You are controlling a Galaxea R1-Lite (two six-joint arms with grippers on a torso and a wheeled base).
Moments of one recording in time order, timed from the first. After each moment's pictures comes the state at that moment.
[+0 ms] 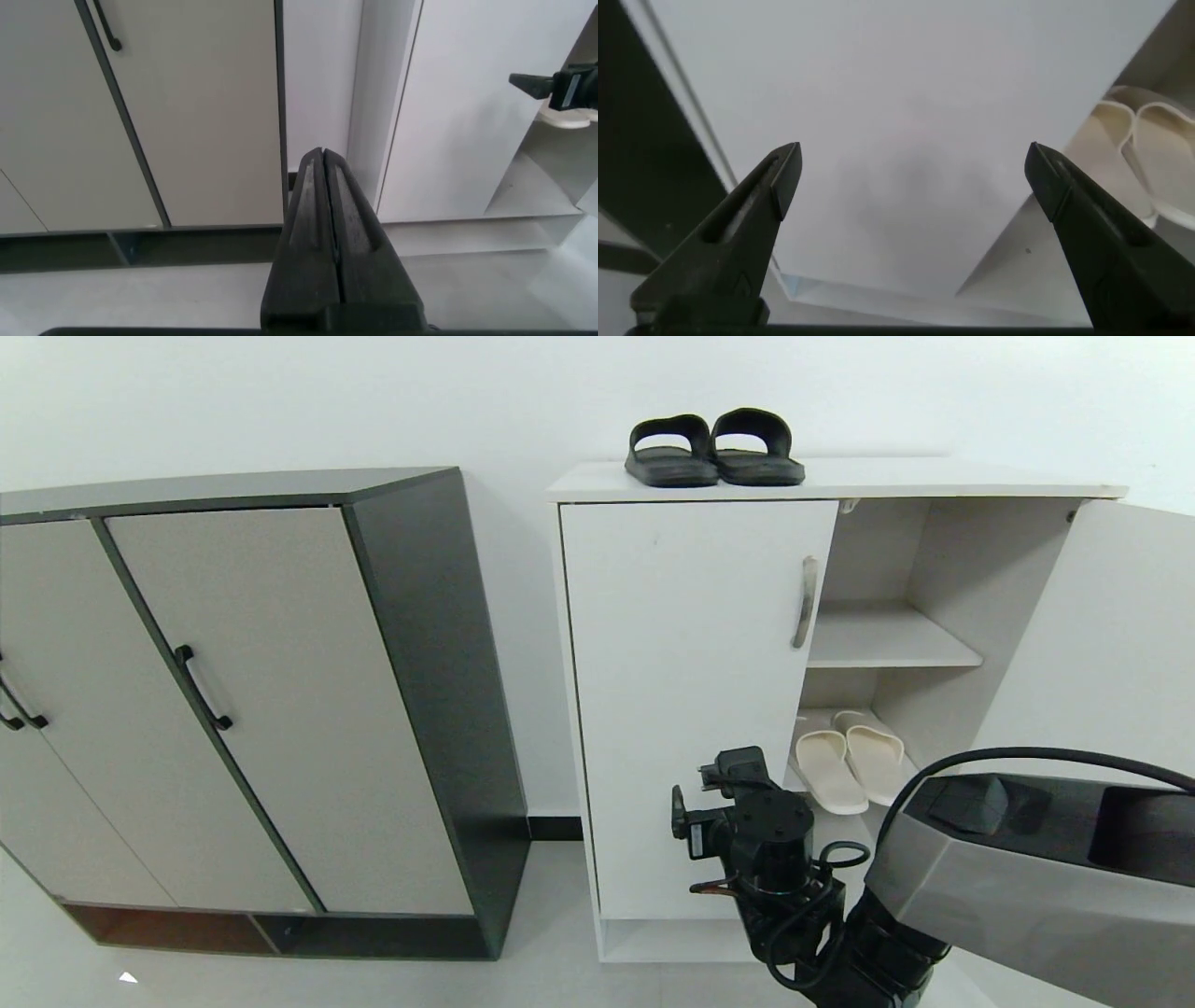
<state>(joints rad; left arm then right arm) 0.00 0.00 0.00 0.00 -0.01 0.00 0.78 2.32 -0.87 -1.36 -0.67 0.01</state>
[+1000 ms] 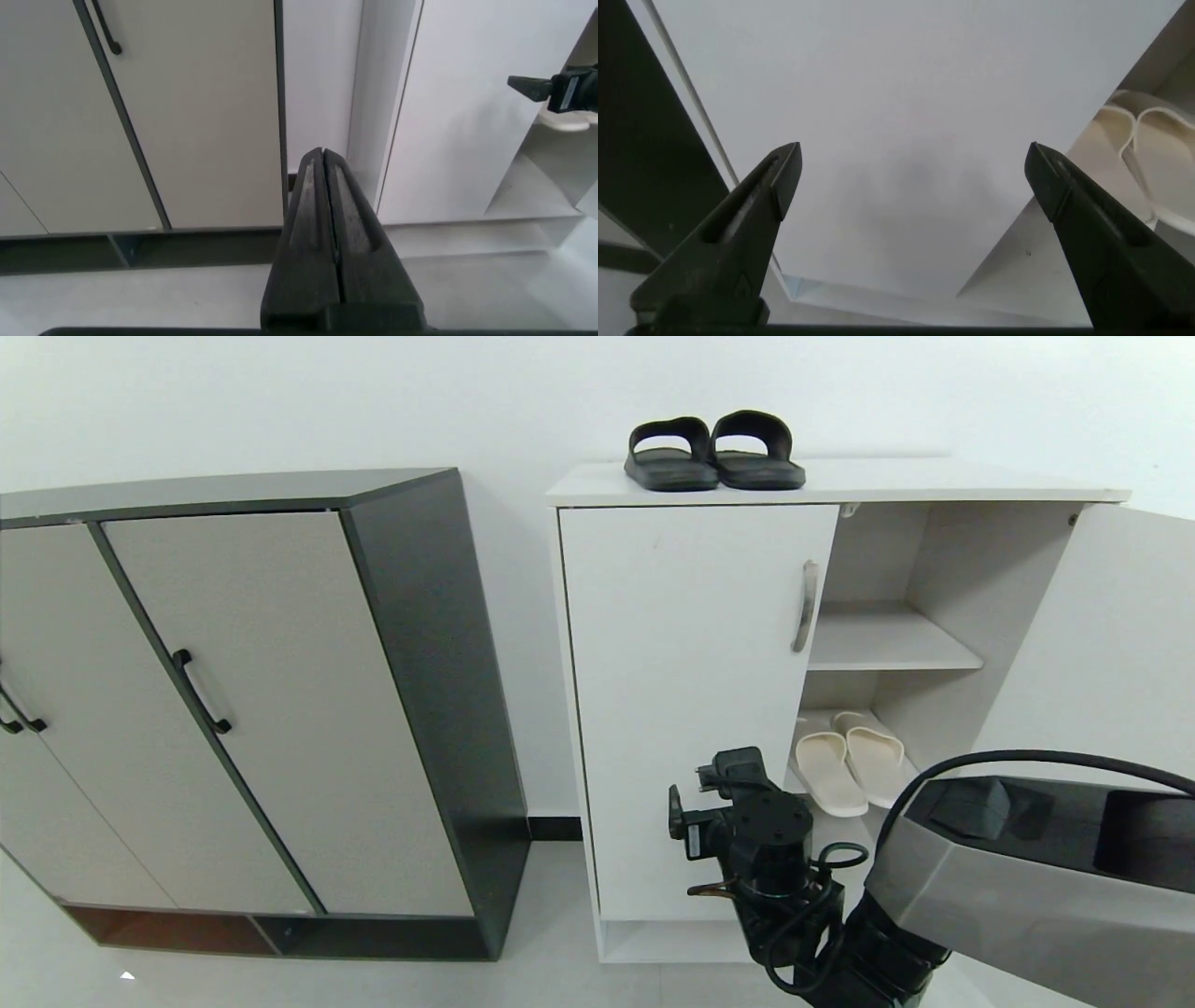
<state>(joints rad) 0.00 0.00 0.00 0.00 -0.01 0.00 0.78 2.33 -0.87 -1.37 -0.67 0.01</state>
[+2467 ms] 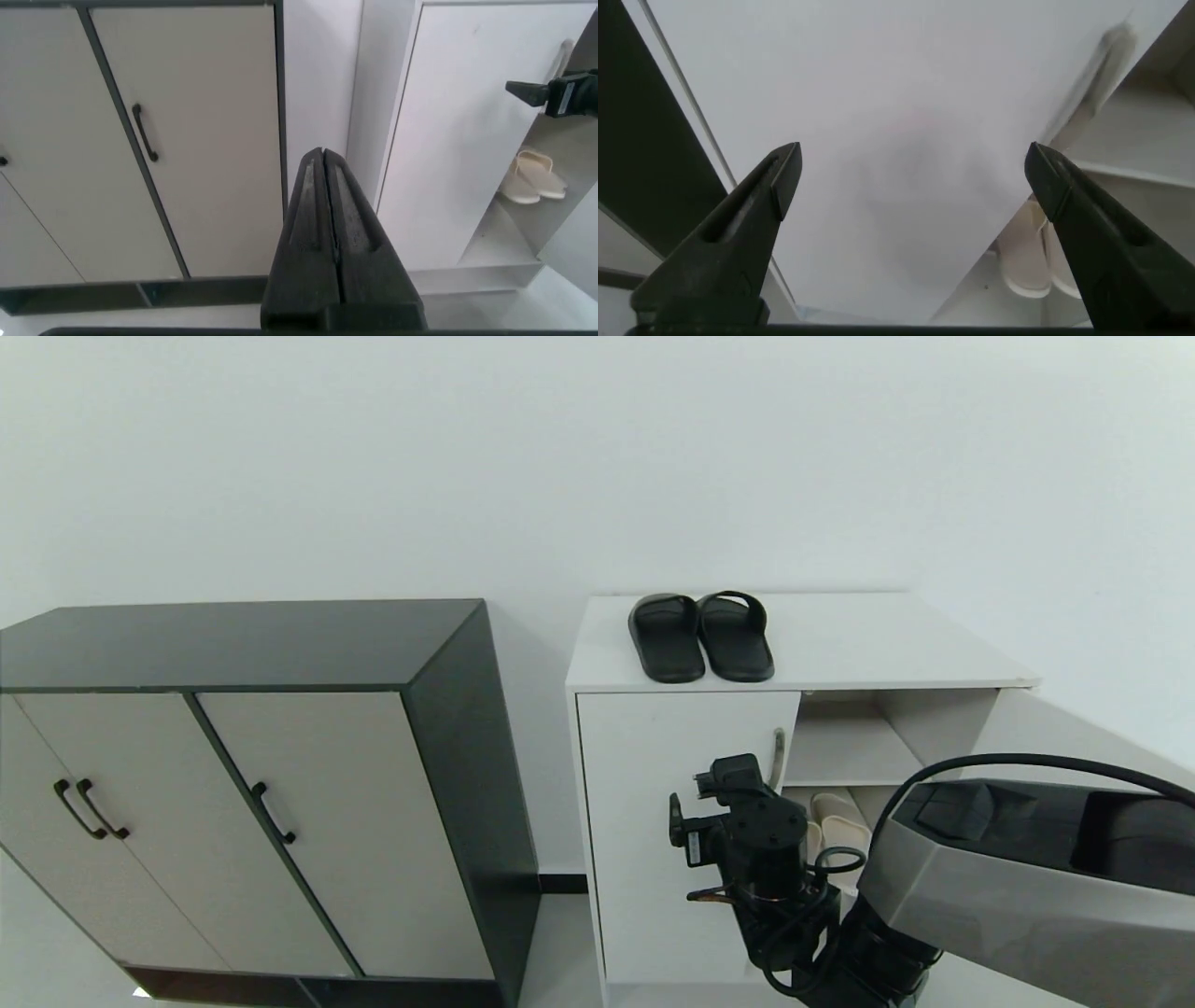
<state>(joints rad) 0.00 0.00 0.00 0.00 -0.01 0.00 0.78 2.34 -0.87 -1.36 -0.67 0.01</state>
